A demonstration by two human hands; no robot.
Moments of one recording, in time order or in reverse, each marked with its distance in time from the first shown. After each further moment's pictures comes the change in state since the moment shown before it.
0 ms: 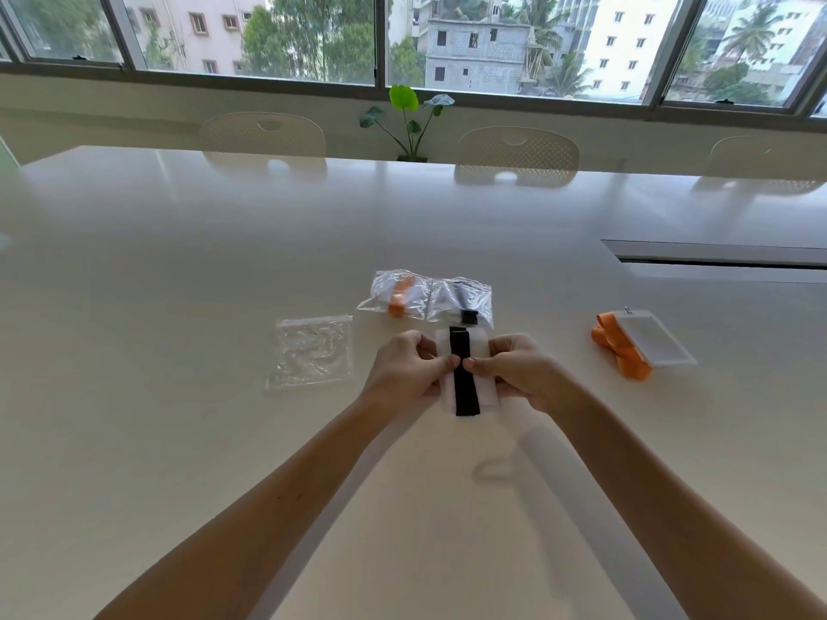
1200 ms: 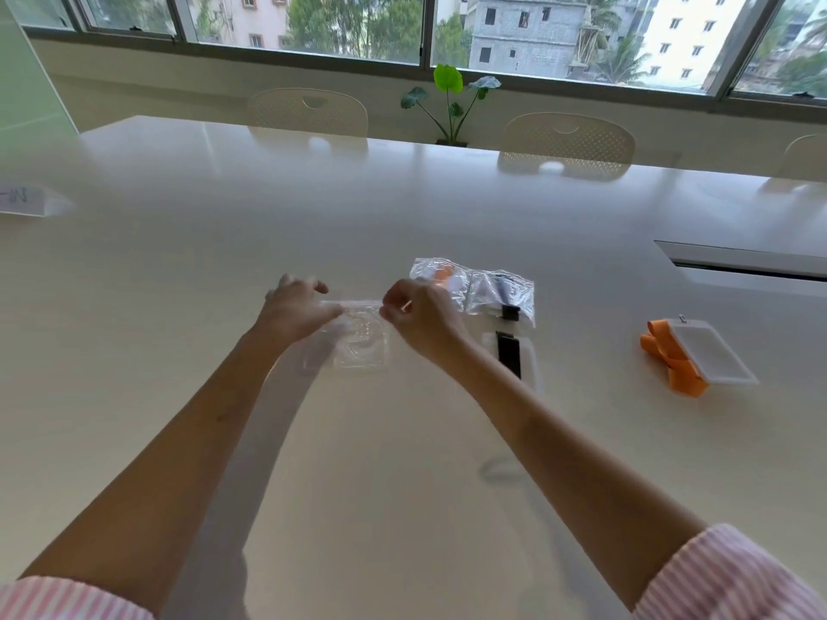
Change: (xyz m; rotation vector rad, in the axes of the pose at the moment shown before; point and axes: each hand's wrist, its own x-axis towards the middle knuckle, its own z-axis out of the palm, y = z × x) left_hand 0.035 -0.027 -0.163 0.765 0.261 -0.144; right_hand 0.040 -0.046 0.126 -0.681 0.103 -0.610
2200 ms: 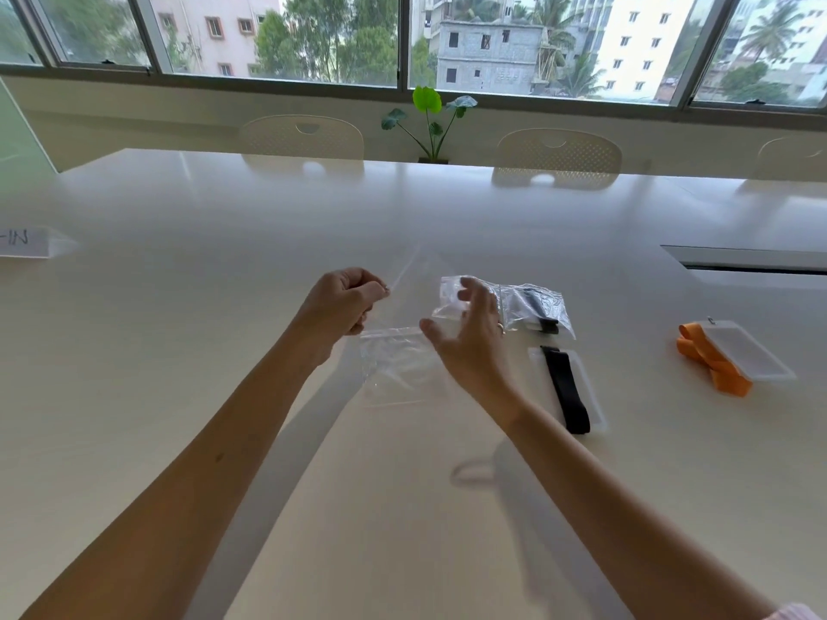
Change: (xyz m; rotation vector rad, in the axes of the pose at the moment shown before) left_hand -0.003 0.009 -0.040 -0.814 -0.140 0.142; right_hand -0.003 -0.001 0.038 0.211 0.395 0.129
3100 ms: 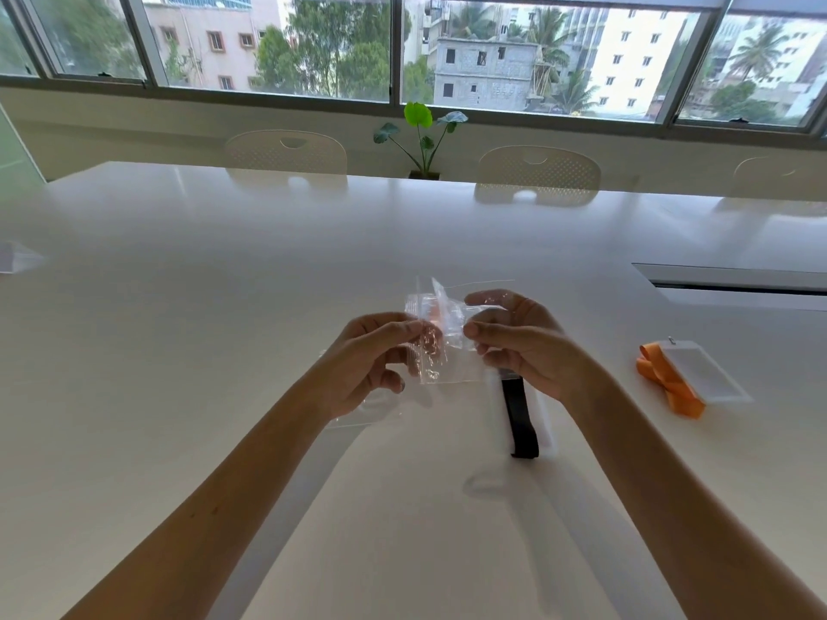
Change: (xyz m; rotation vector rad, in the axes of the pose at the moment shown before) left_hand -0.031 0.013 0.069 -0.522 -0.512 0.112; right_hand 0.038 0.017 -0.129 0.749 -0.544 0.276
